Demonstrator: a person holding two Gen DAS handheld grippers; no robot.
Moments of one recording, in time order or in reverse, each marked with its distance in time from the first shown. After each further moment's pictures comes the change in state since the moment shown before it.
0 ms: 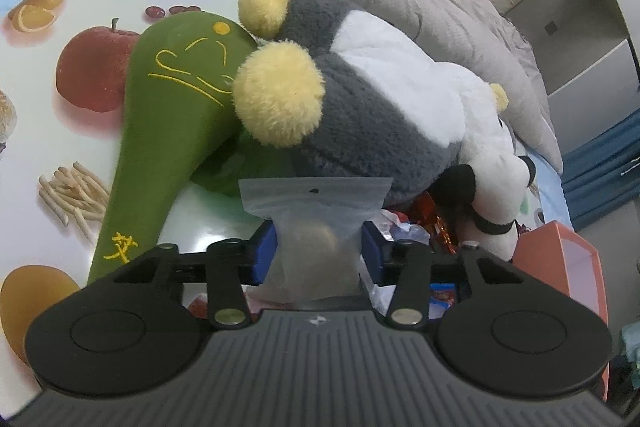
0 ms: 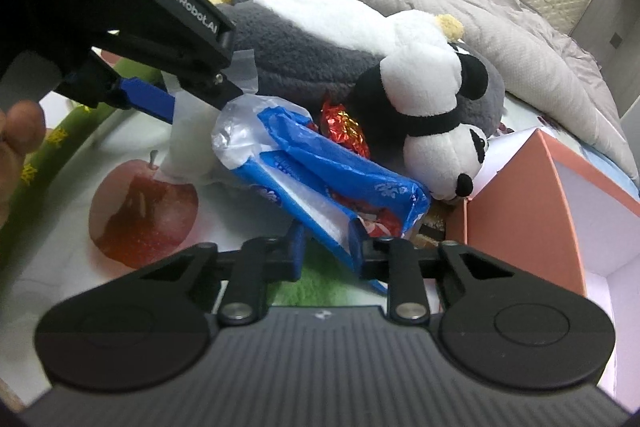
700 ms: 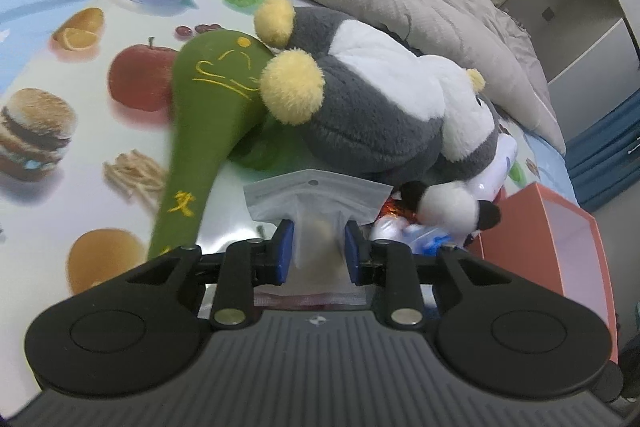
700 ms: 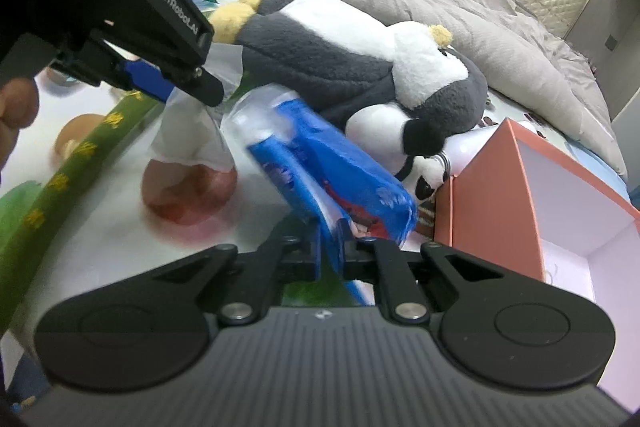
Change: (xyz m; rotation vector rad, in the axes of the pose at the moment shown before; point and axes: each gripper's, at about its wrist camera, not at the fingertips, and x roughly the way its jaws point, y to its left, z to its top) left arm -0.066 -0.002 -0.024 0.063 -0.012 0.049; right arm -0.058 0.015 -0.016 -0.008 0.007 0.000
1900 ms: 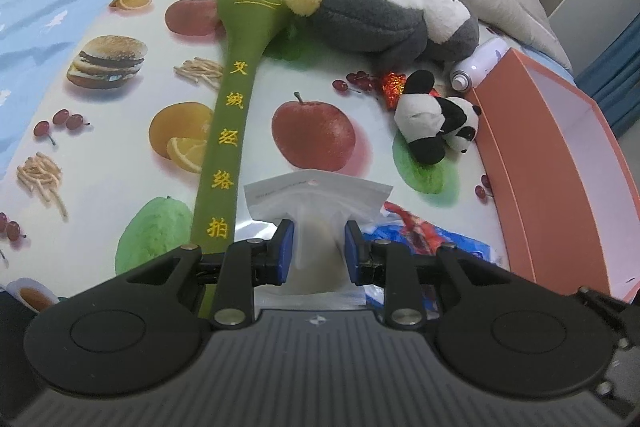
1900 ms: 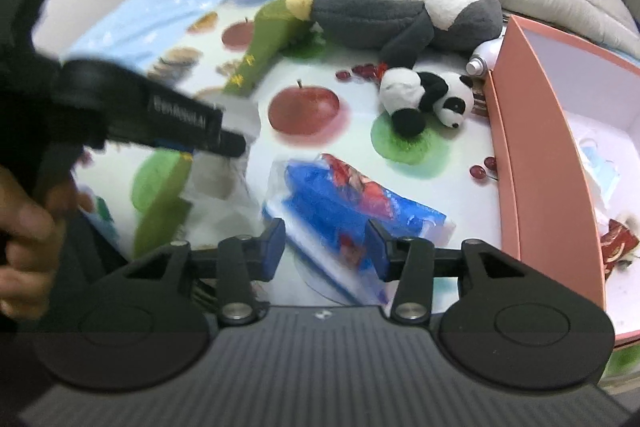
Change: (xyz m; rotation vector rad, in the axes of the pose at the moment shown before) left arm -0.083 0.002 -0.108 0.158 0.073 0.102; right arm -0.092 0.020 -0.063 0.240 0.044 0.231
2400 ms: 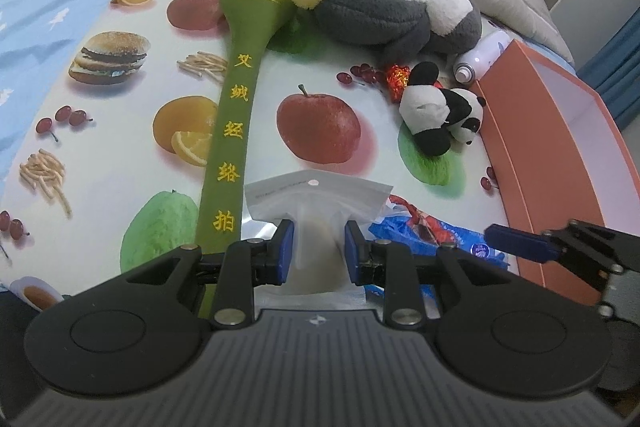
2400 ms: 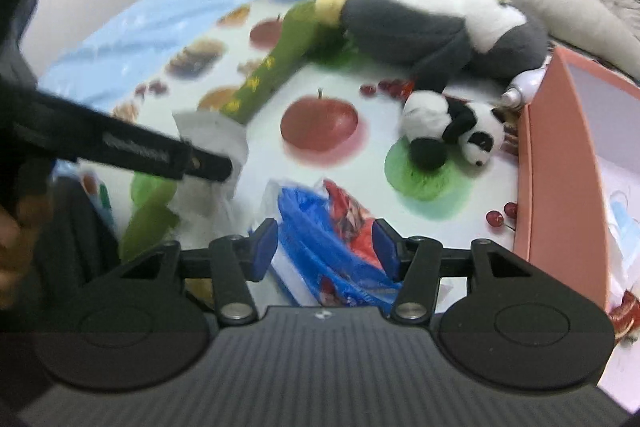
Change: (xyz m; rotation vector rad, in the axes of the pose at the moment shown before) left arm 0.002 0.002 -0.003 0.013 0.012 0.008; right arm 0.031 -0.018 0.021 -0.159 0.025 0.089
